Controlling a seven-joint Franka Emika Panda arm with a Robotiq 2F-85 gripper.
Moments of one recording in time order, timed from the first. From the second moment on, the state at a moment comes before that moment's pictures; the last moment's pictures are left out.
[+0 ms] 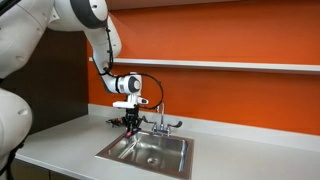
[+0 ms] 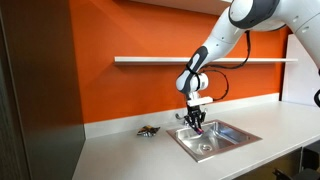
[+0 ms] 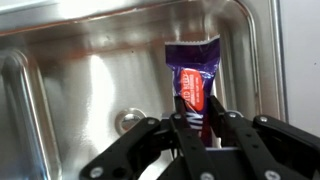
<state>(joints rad) 0.07 0.50 -0.07 -1.92 -0.05 2.19 0.14</state>
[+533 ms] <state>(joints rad) 0.15 0.42 -0.01 -1.99 -0.15 2.19 0.14</state>
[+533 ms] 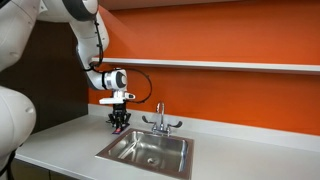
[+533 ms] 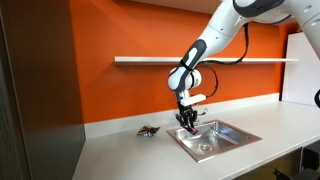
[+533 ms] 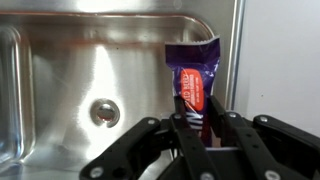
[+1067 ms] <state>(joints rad) 0.21 0.42 0.05 -2.00 -0.23 2.22 0.09</state>
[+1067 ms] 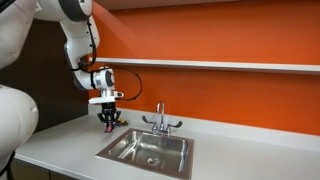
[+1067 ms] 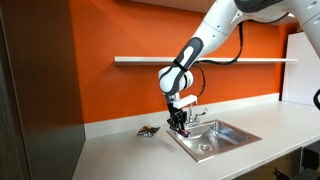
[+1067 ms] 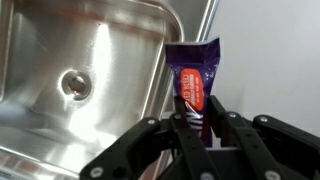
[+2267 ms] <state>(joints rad) 0.25 0.54 0.11 -1.98 -0.24 2.32 -0.04</state>
